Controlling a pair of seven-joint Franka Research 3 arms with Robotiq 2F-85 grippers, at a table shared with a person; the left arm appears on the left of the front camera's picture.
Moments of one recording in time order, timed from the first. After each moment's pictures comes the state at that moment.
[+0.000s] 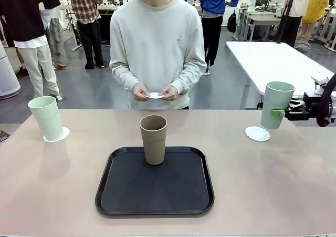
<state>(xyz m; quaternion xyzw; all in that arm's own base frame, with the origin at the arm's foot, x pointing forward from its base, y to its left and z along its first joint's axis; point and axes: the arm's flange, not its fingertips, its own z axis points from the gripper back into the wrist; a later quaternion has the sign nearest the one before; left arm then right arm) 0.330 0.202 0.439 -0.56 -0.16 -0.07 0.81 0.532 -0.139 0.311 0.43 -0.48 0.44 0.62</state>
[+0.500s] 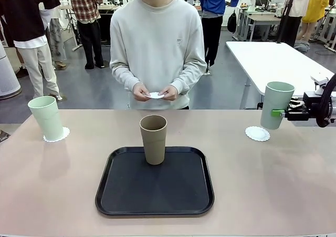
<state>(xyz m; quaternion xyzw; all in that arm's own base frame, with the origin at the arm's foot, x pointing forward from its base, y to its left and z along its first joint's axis) 0.330 0.202 0.439 -0.56 -0.16 -0.07 0.81 0.532 -0.137 0.309 0.44 -0.48 0.44 0.62</state>
